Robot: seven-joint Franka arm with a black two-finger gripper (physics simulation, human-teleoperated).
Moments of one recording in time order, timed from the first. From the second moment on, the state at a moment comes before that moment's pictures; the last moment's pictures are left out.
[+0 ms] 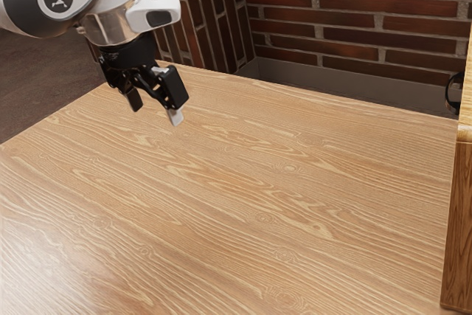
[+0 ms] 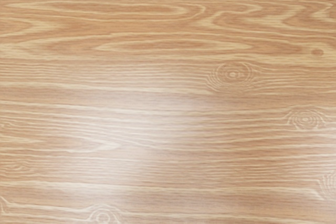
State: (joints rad) arm -0.05 -0.08 0.07 -1.46 0.08 1.51 0.00
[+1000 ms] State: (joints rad) arm -0.15 0.28 -0.05 -1.12 -0.30 1.93 -0.22
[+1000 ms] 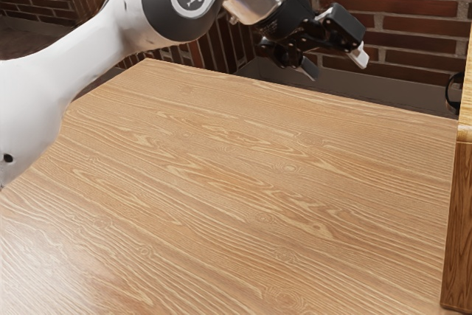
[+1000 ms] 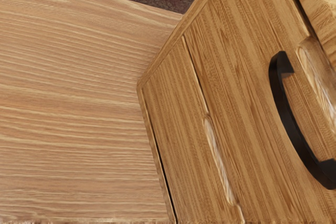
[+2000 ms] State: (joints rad) arm -0.24 0.44 -0.05 -1.07 -0.43 2.15 -0.31
